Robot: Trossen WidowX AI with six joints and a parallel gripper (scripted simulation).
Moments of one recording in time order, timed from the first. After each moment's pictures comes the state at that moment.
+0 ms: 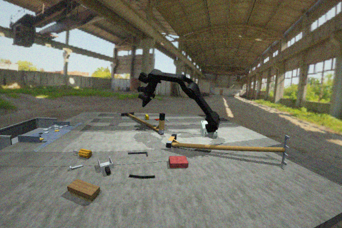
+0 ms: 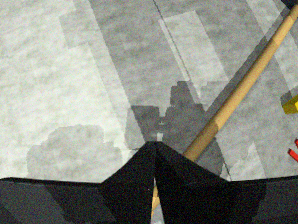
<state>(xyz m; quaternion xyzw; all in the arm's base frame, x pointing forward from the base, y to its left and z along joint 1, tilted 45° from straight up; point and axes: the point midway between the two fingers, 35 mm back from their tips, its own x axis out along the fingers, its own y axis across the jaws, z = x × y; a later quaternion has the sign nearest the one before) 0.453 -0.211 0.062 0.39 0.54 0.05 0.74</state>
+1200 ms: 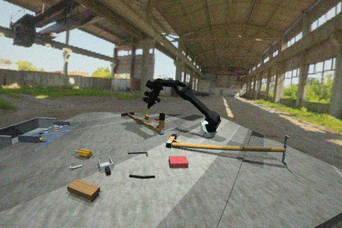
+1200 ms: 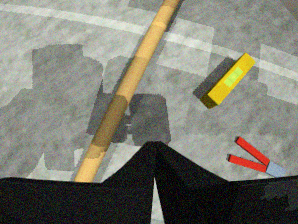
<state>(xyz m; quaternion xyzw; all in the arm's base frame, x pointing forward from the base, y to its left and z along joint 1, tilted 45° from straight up) 0.410 -0.315 -0.098 0.48 0.54 -0.07 0.69</state>
